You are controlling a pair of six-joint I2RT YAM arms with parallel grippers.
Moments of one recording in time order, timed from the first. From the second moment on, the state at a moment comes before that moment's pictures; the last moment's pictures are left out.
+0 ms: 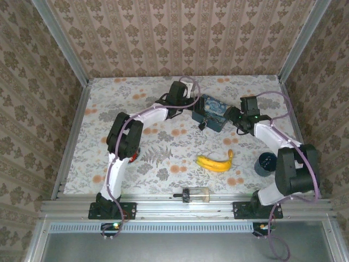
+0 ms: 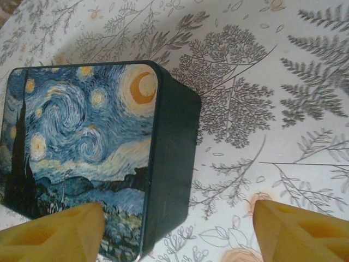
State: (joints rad) left arm -0.64 2.25 1.71 -0.01 0.28 -0.38; right arm 0.09 1.53 0.97 -0.30 -0.03 0.72
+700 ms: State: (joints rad) left arm -0.64 2.21 1.59 0.02 0.23 -0.40; right arm 0.16 1.81 1.24 -0.35 -0.09 0.63
